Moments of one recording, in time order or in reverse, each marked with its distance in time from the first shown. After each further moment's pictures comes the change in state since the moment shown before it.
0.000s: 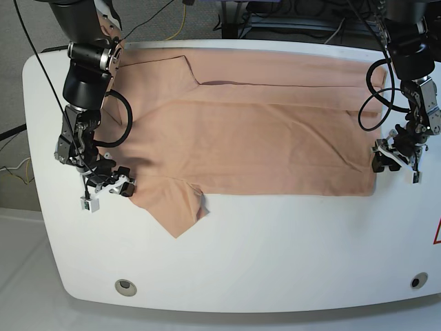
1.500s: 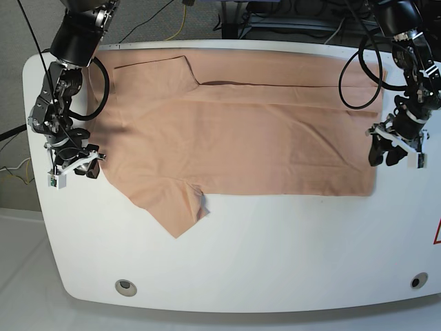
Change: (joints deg) left arm 14.9 6.8 -7.7 30.5 -10.3 1.0 10.8; right arm -14.2 3.1 4.7 24.1 3.3 -4.1 -4.4
